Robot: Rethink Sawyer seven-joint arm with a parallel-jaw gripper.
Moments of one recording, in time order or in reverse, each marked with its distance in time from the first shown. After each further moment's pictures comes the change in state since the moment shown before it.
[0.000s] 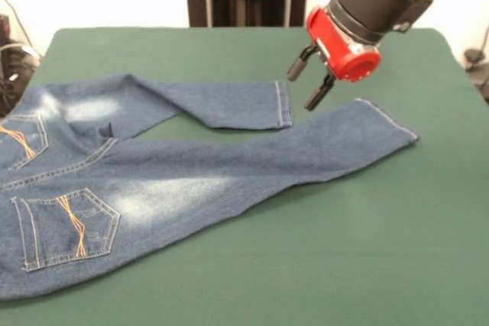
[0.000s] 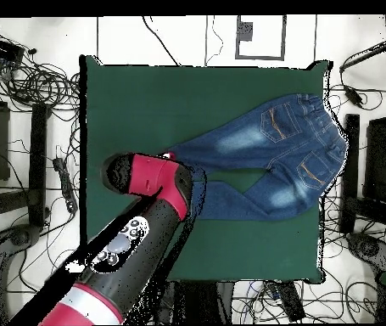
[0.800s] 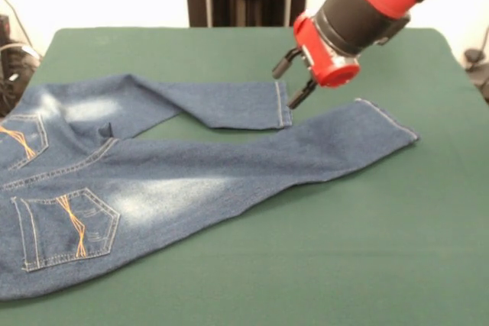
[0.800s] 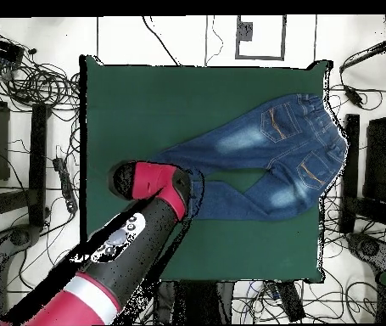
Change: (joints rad) arm 0.013 0.076 -0.018 0.001 -0.055 0.040 0.000
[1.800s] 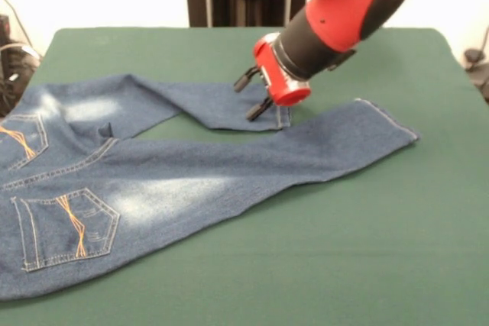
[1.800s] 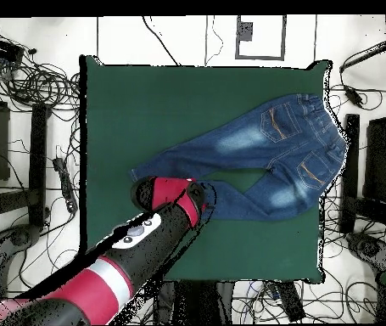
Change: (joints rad) arm -0.023 0.112 -0.002 0.062 -0.017 -0.177 0.000
